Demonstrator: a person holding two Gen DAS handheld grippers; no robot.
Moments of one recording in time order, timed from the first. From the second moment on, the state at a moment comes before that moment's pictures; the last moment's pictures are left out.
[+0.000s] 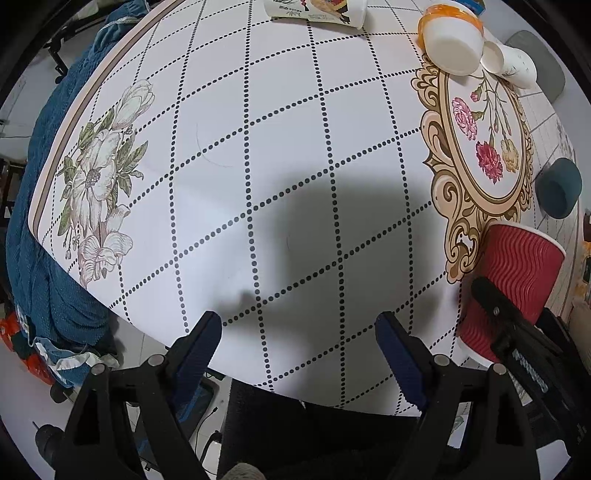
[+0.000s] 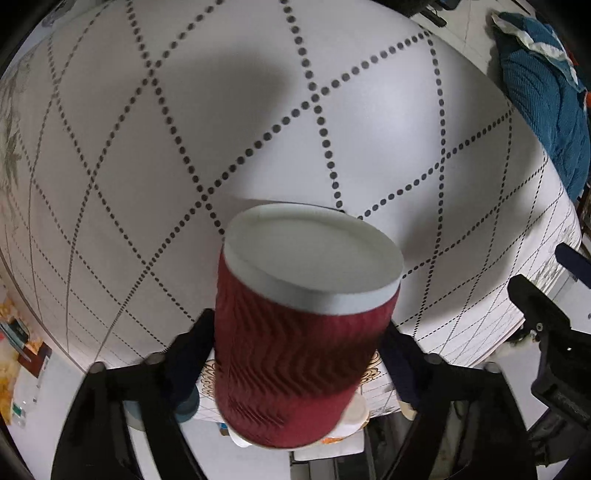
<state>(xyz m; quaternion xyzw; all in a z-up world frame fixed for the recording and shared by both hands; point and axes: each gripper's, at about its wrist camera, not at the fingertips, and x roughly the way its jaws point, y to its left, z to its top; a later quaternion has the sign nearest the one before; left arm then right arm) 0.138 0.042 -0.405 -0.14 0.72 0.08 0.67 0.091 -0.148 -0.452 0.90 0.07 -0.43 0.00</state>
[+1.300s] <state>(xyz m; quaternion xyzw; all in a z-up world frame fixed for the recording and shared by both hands) 0.155 0.080 -0.351 -0.12 0.71 0.09 0.69 0.183 -0.007 -0.420 0.74 -0.41 -0.40 -0.35</state>
